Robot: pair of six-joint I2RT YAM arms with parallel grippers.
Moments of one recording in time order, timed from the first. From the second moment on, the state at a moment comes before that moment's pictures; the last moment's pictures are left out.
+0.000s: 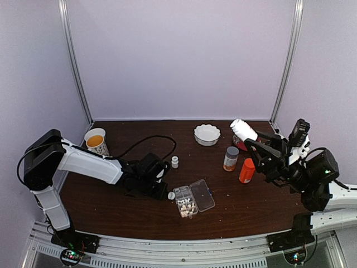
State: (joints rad) left arm -0.97 1.78 0.93 -0.16 -0.05 -0.51; right arm 1.10 0.69 0.45 0.77 -0.05 0.04
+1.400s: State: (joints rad) left arm -0.94 1.72 0.86 -0.10 0.18 -0.50; right arm 1.10 0.71 0.47 0.75 -0.07 0.05
